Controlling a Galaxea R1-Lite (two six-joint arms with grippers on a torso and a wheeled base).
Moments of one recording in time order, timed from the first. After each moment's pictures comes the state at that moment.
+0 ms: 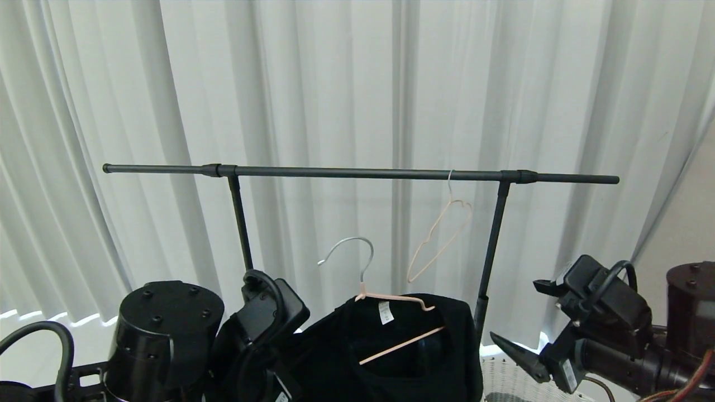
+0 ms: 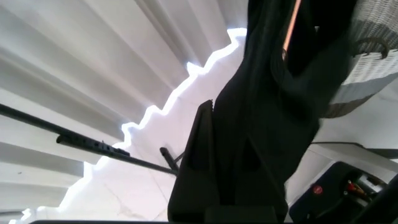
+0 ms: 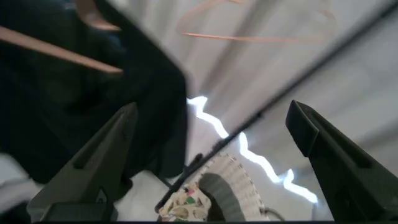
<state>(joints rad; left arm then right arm) -0.75 1.47 -0.43 -0.46 0.10 0.24 0.75 1.40 -0.38 -0.64 -0.13 -0.21</state>
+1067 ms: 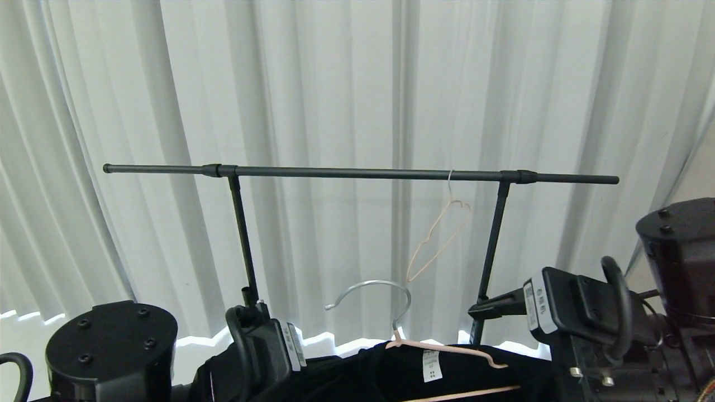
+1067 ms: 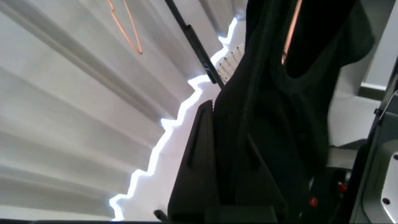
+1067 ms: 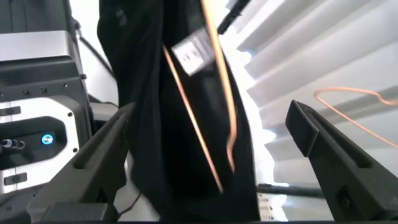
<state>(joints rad) -0.80 1.41 -0.33 -0.67 -0.16 0.41 0.91 1.38 -0.80 0.02 0.27 -0.41</state>
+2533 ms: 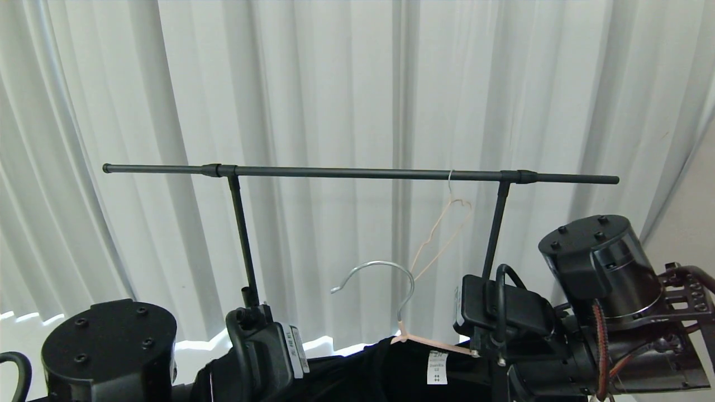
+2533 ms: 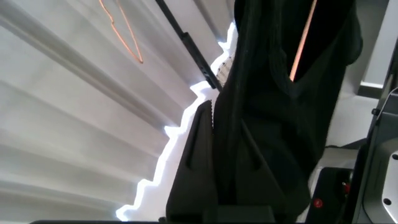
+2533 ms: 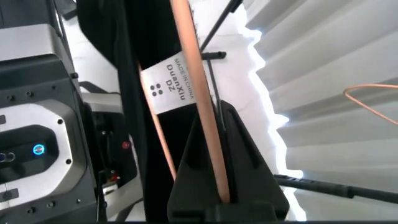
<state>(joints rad) -0.82 1.41 -0.34 -0.67 -0.18 0.43 0.92 1.55 -0.84 -0.03 0.23 -0.36</state>
